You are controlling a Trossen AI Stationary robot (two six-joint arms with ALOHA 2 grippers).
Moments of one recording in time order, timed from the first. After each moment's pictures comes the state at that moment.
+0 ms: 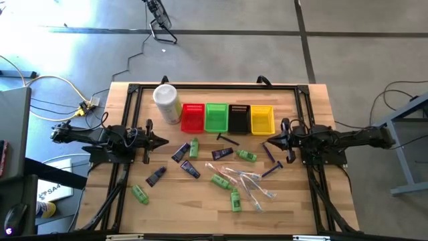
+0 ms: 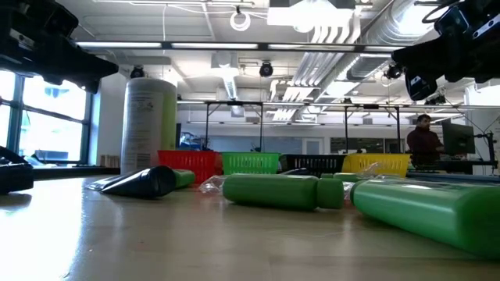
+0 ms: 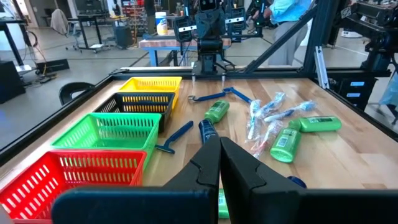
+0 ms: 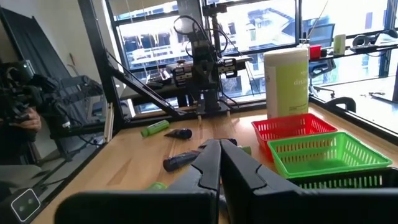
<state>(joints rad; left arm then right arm) -0.16 0.02 0.08 -0.10 -0.20 0.00 0.07 0.19 0.02 0.23 0.05 0.16</state>
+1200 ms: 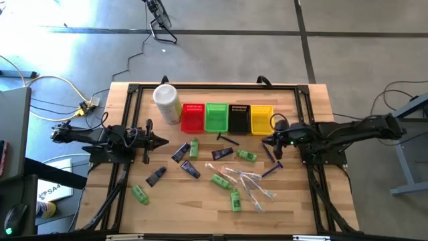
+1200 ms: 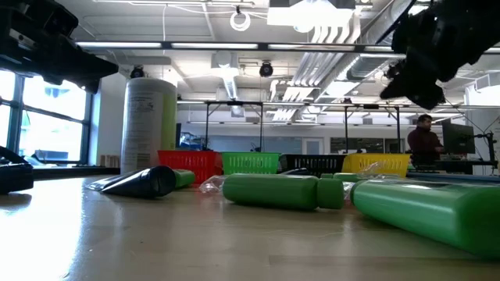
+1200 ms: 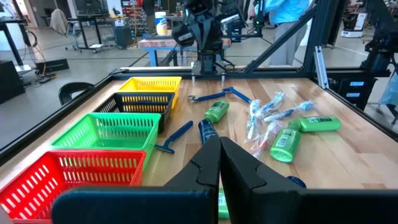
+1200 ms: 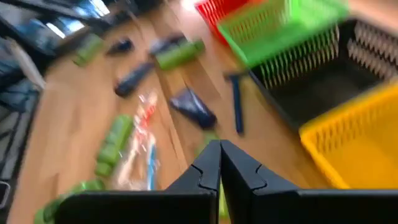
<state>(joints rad) -0.16 0.02 0.08 -0.11 -0.20 0.00 0.07 0.68 0.41 -0.31 0.16 0.57</state>
